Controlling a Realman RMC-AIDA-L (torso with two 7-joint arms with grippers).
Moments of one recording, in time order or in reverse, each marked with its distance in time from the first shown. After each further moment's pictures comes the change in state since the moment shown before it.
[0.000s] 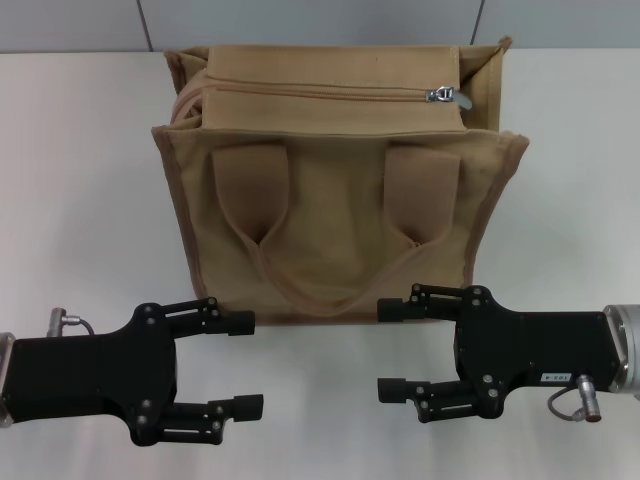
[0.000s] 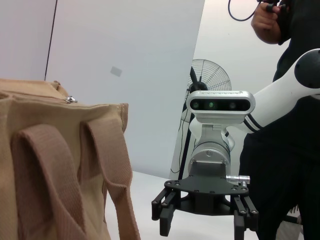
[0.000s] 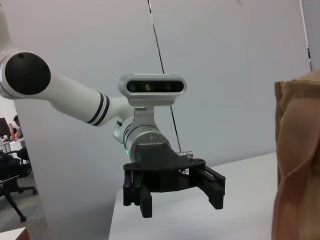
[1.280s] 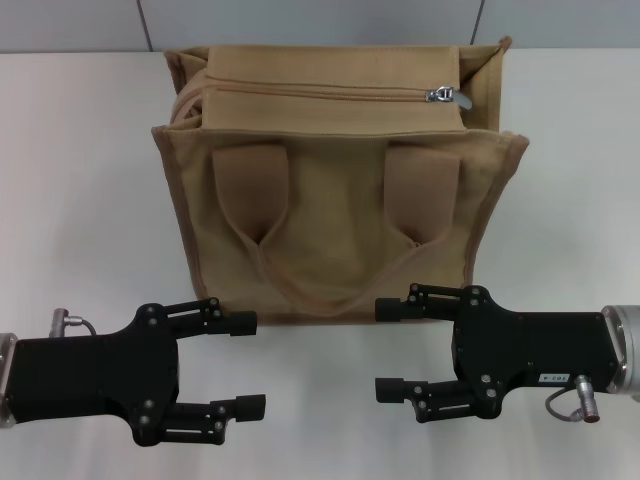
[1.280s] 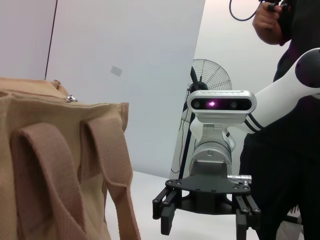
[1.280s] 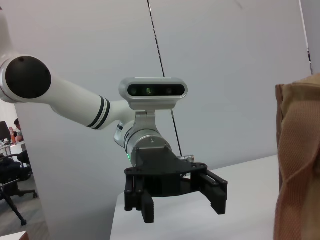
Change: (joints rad) left arm 0.000 -0.003 0.000 0.000 0.002 -0.004 0.000; right arm 0.002 0.001 0.005 0.009 0.000 -0.002 -0.003
